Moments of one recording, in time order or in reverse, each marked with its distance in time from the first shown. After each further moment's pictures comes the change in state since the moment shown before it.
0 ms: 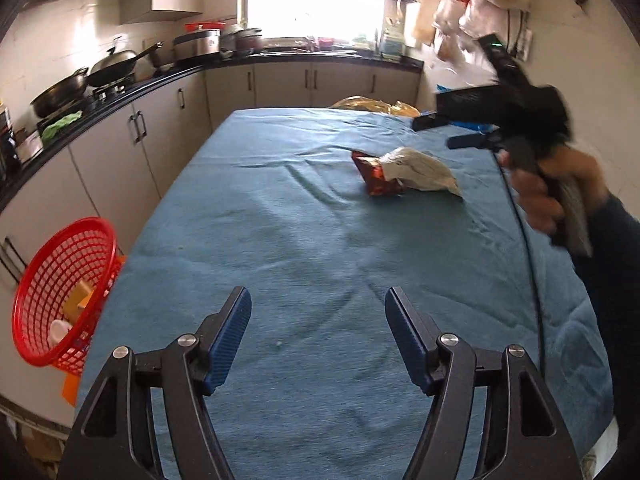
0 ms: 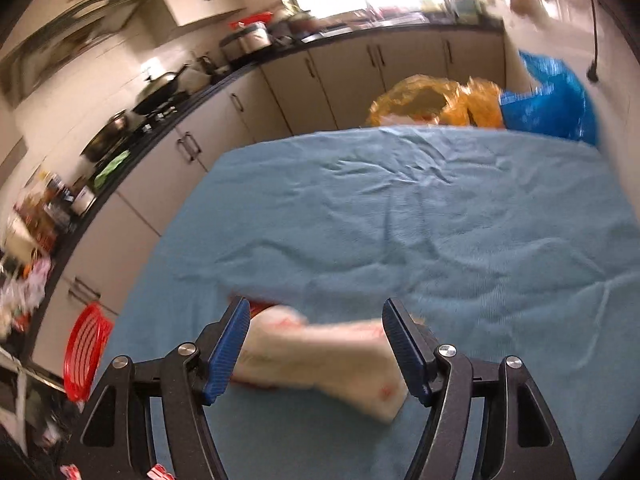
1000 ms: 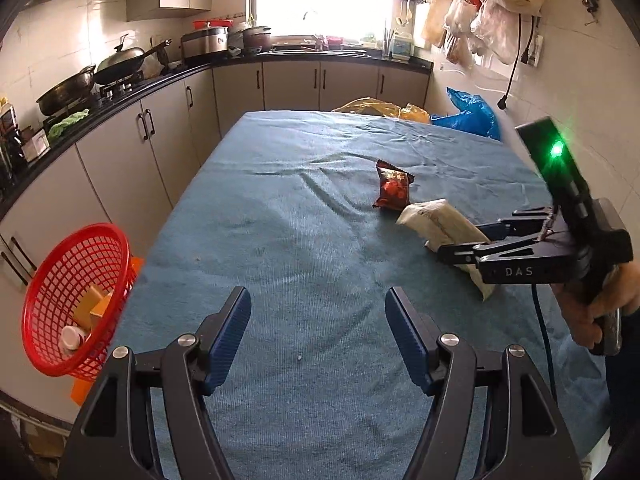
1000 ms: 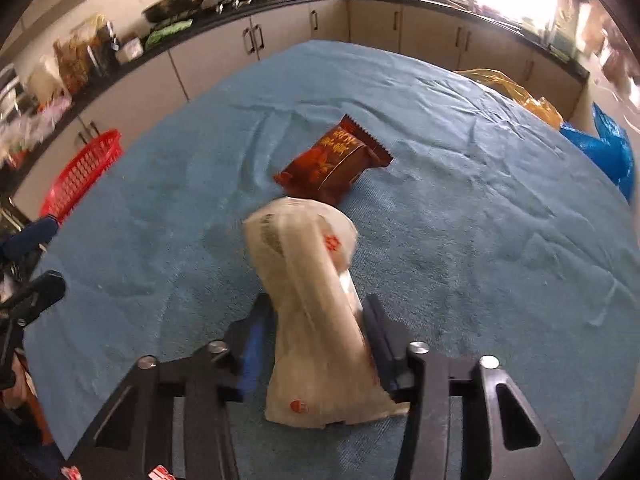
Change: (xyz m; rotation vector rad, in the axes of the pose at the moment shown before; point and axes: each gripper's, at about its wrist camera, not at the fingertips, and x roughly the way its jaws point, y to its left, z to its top) left arm -0.002 0.017 0.019 -0.024 0.010 0.019; right arm -0.021 0.064 -0.122 -0.403 0.168 -0.037
